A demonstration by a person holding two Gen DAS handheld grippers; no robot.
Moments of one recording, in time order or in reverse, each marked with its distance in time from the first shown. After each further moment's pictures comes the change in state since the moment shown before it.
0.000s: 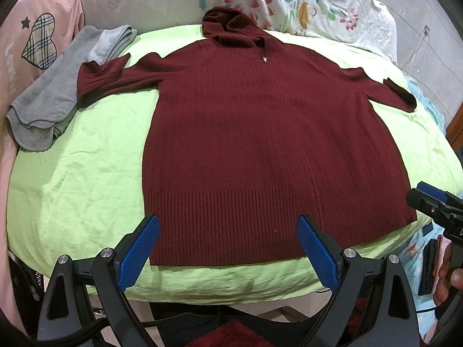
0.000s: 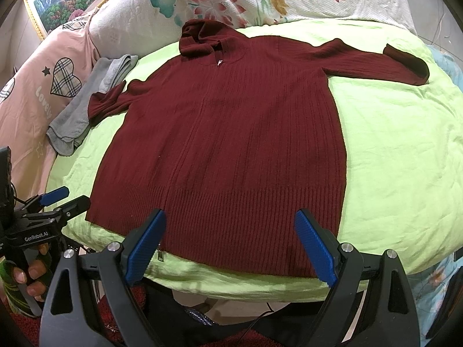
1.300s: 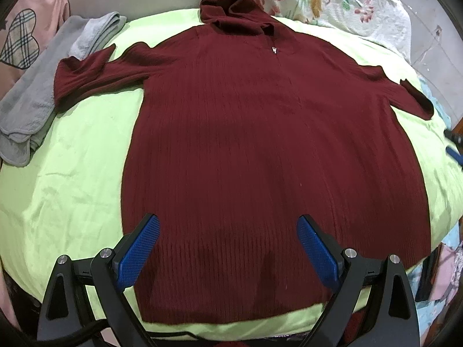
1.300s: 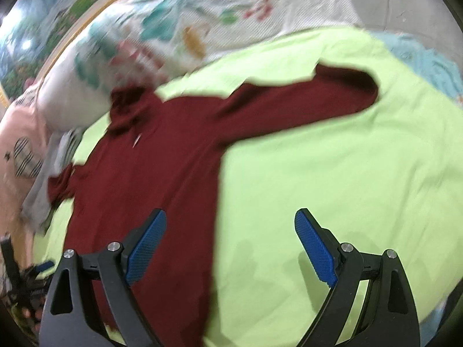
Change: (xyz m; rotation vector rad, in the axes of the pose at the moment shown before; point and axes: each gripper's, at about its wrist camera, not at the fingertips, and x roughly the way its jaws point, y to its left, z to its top) left arm 0.072 0.005 0.058 0.006 0.116 0.035; right arm -0.006 -0.164 0.096 0.216 -0.214 -0.101
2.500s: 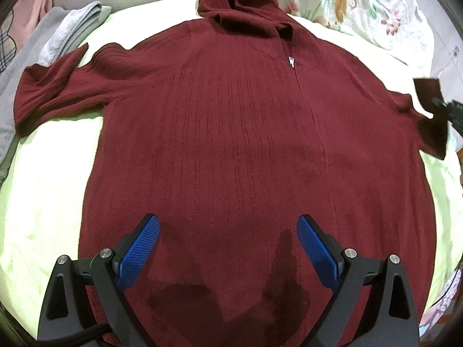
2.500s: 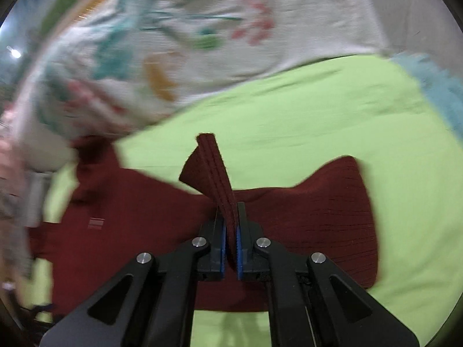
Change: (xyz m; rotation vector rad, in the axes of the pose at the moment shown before) left arm 0.072 -0.001 0.087 -0.085 0.006 -0.044; right arm 0.117 -0.007 0.149 0.067 0.063 -0.028
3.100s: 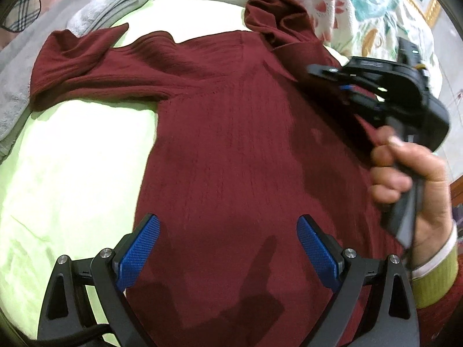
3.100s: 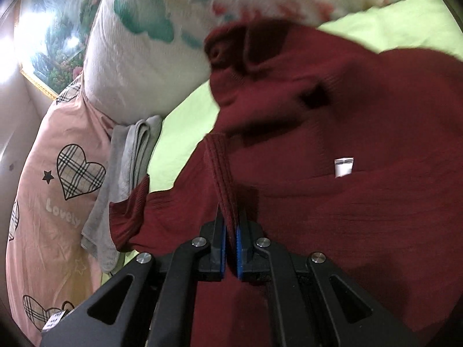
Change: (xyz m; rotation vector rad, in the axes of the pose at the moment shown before) left arm -0.006 0.075 0.006 -0.148 -0.033 -0.083; right arm 0.138 0.279 -0.112 -0.061 0.235 0.549
